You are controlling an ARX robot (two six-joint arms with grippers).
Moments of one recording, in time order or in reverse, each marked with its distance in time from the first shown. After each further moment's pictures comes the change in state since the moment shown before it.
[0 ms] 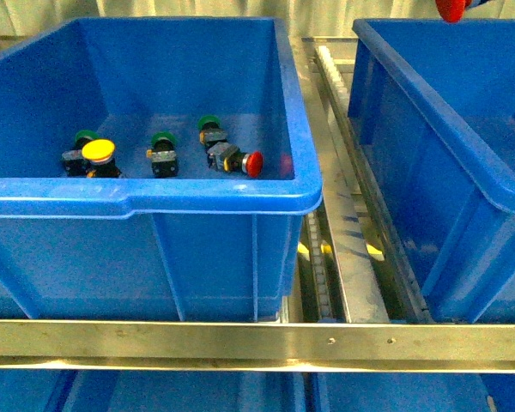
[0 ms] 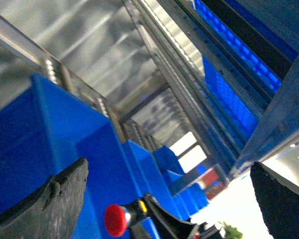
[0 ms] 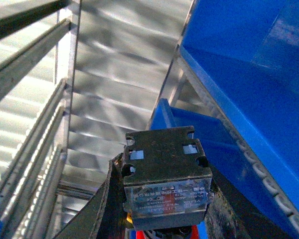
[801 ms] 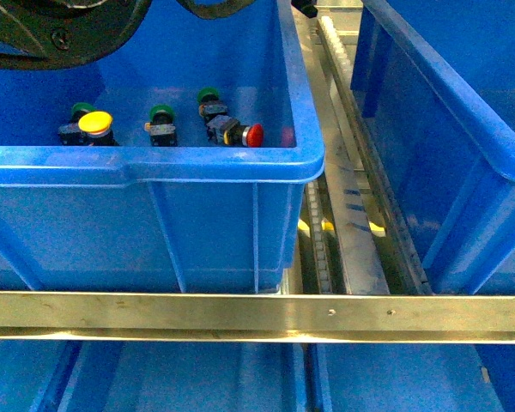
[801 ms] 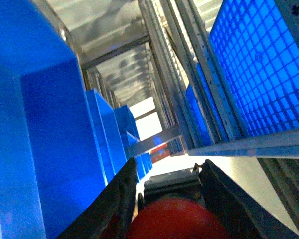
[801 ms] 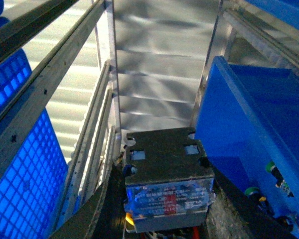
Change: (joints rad) left arm -0.192 0.471 0.312 0.174 0.051 -0.280; right arm 0.084 0.019 0.067 0.069 -0.048 0.211
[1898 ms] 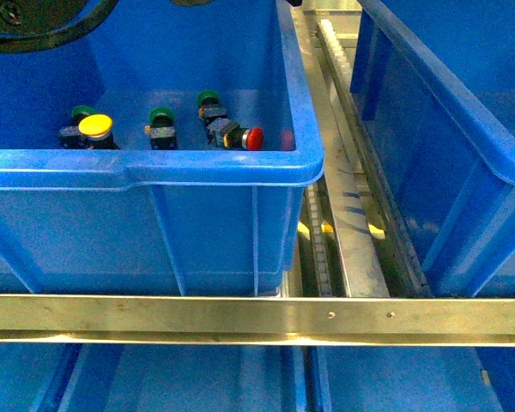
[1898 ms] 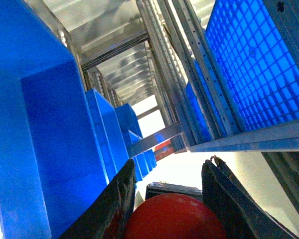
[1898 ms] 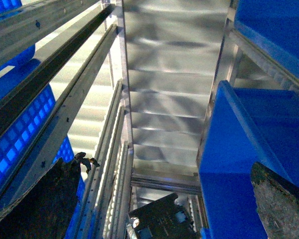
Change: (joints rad) left arm 0.011 -0.040 -0.023 -0.013 0.030 0.033; right arm -0.097 -0.056 -0.063 0.048 -0.061 0.063
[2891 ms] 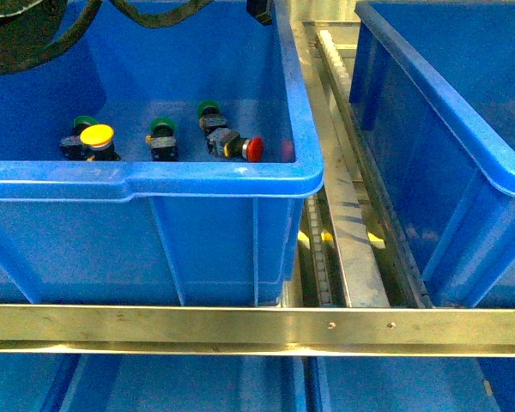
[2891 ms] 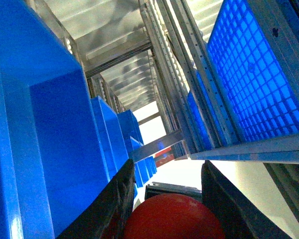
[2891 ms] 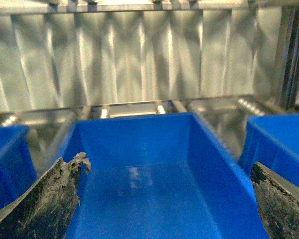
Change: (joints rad) left arm 0.043 -0.020 -0.025 0.014 0.018 -0.014; right arm -0.500 -0.351 -0.132 -0.243 -0.205 -1.169
